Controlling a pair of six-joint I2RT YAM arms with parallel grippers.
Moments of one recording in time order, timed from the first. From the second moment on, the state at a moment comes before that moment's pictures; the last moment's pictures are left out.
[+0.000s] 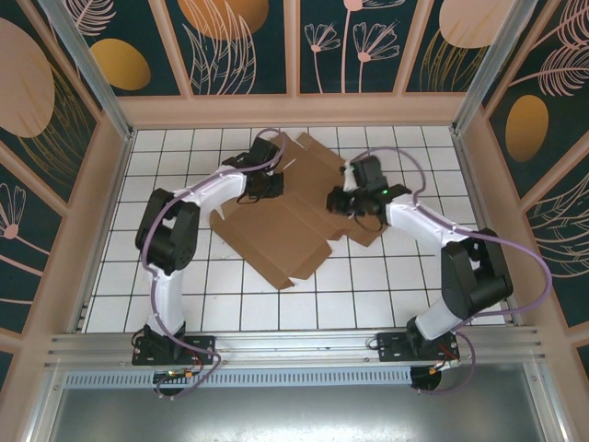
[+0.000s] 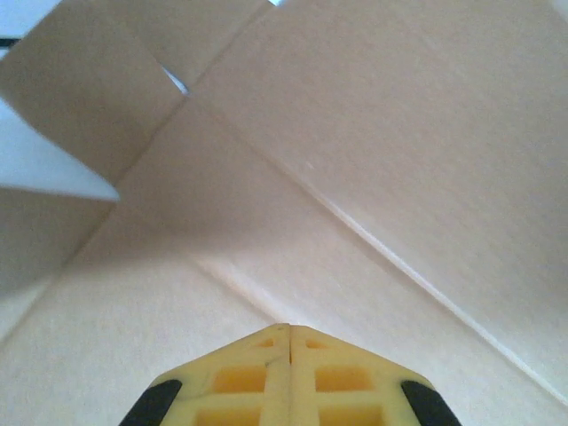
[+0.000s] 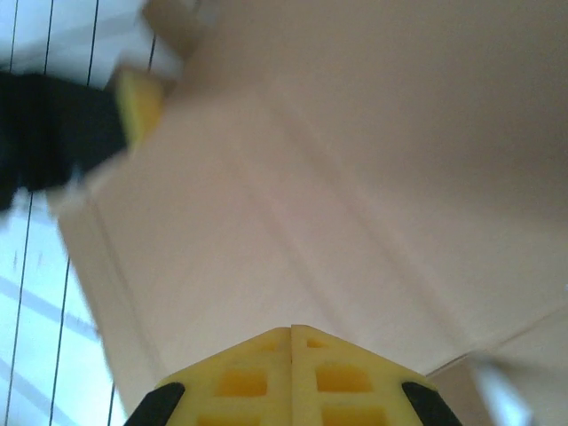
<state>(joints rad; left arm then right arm) -0.50 2.02 1.51 -0.52 0.08 -0.50 0.42 1.56 1.06 -0.35 -0.30 0.49</state>
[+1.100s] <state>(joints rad) -0.36 1.90 1.21 -0.52 0.07 -0.56 0.53 1.69 1.01 -0.54 -0.23 0.50</state>
